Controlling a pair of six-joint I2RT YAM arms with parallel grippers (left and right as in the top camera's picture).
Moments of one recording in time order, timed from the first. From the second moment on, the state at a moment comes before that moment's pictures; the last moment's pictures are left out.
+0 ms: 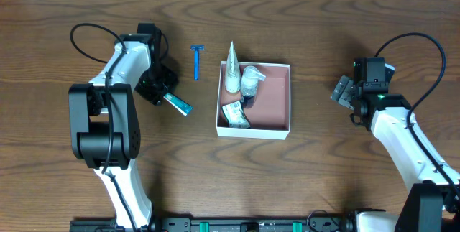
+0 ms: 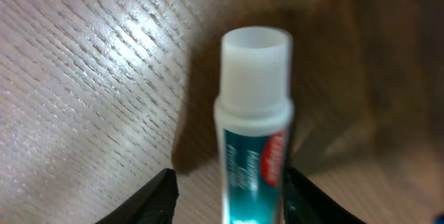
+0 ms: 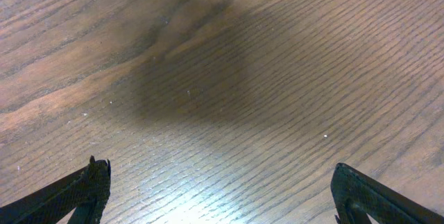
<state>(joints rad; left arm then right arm) -0.02 2.09 1.45 -0.99 0.06 -0.91 0.03 1.47 0.86 -0.48 0.32 0.49</state>
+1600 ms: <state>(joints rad) -0.59 1.35 1.55 -0.94 -0.03 -0.42 0.03 1.47 0.86 -0.48 0.31 0.49</state>
